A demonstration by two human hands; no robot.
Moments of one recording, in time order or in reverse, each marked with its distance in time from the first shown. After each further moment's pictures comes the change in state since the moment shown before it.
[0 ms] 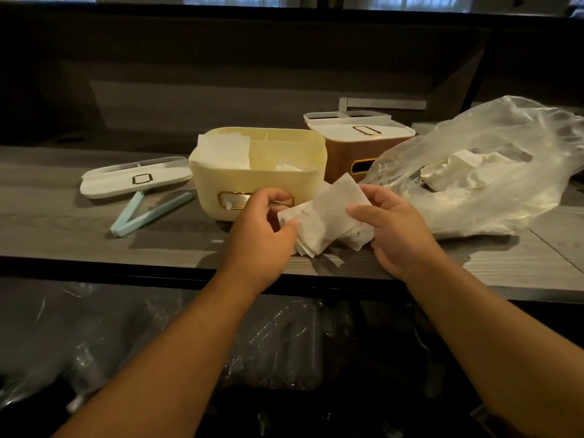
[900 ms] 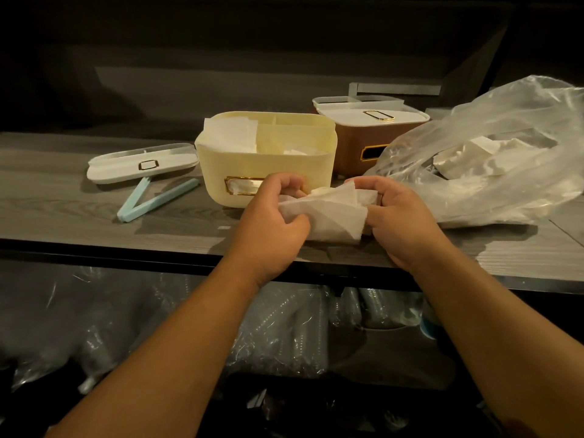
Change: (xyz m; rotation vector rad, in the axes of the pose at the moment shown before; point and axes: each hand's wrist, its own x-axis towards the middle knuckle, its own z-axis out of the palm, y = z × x) left_hand -0.007 0.005 -0.003 -0.078 -0.092 0.020; right_hand 0.004 0.011 0.001 -0.345 -0.034 -0.096
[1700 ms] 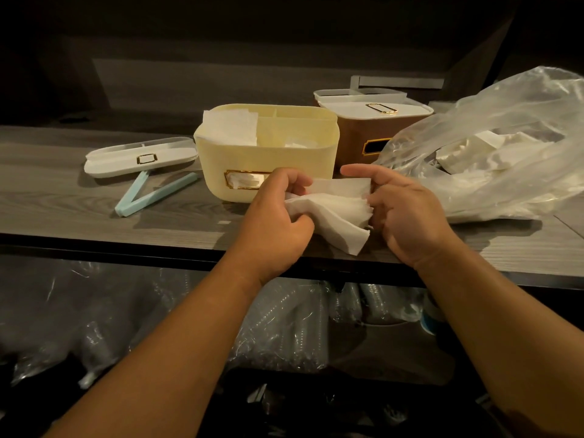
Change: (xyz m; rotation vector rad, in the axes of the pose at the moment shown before) left_hand -0.002 -0.001 0.000 0.078 -0.050 0.045; right_hand -0.008 -0.008 0.001 0.275 -0.046 -0.015
